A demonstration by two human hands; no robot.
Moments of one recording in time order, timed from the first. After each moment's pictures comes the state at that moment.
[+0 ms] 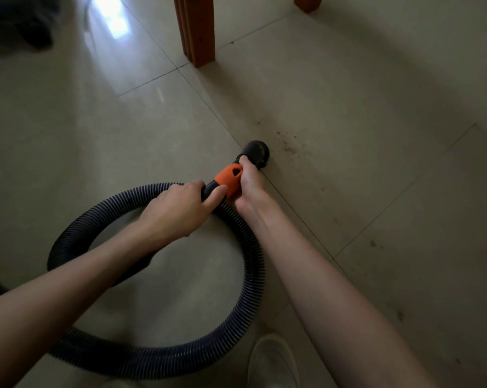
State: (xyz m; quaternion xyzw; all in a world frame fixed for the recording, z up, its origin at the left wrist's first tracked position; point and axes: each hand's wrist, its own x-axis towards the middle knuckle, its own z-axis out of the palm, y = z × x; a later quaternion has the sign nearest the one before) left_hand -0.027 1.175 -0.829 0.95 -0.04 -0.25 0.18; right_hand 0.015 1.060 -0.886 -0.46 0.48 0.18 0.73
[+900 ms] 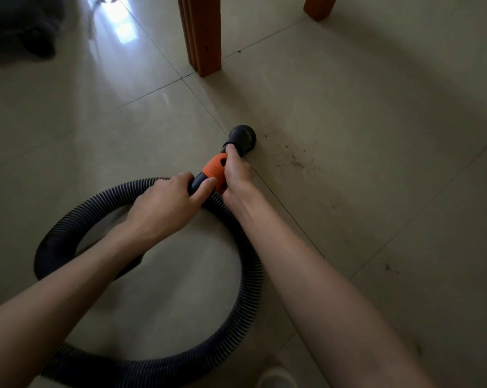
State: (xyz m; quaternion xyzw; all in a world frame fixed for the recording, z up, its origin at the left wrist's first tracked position) left_hand 0.013 1.190 -0.841 0.96 -0.01 -0.19 0.21; right_hand 0.063 1.081 -0.884 -0.52 0.41 0.19 0.72
